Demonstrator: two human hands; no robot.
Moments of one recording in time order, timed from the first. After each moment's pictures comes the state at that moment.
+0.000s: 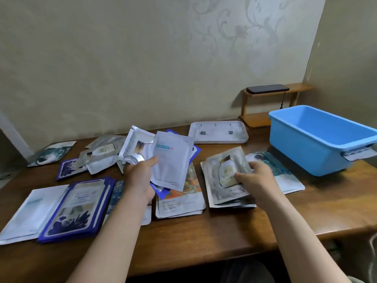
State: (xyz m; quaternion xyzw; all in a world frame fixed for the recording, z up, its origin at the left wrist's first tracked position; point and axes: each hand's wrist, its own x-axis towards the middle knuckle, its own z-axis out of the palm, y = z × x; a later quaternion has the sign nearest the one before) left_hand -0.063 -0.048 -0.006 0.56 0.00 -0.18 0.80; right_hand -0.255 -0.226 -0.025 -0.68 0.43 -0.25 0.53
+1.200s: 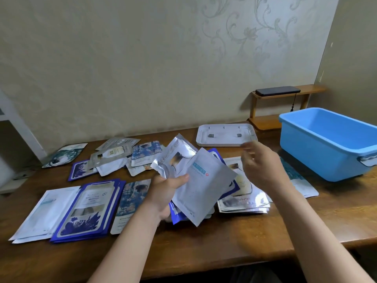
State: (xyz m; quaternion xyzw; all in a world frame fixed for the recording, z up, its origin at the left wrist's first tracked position) left_hand -0.093 -0.037 -0.017 0.64 -0.13 -0.33 0.68; right_hand -0.243 -0.222 0.015 -0.83 0.34 -0.30 0.33
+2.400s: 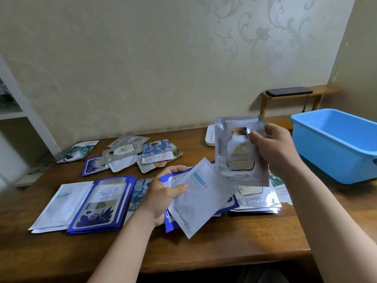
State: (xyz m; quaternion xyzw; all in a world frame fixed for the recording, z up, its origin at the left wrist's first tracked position) left_hand -0.079 0.002 -0.024 0.62 -0.21 -0.34 0.68; right_hand -0.223 -0.241 0.043 -0.67 0.28 -0.37 0.58
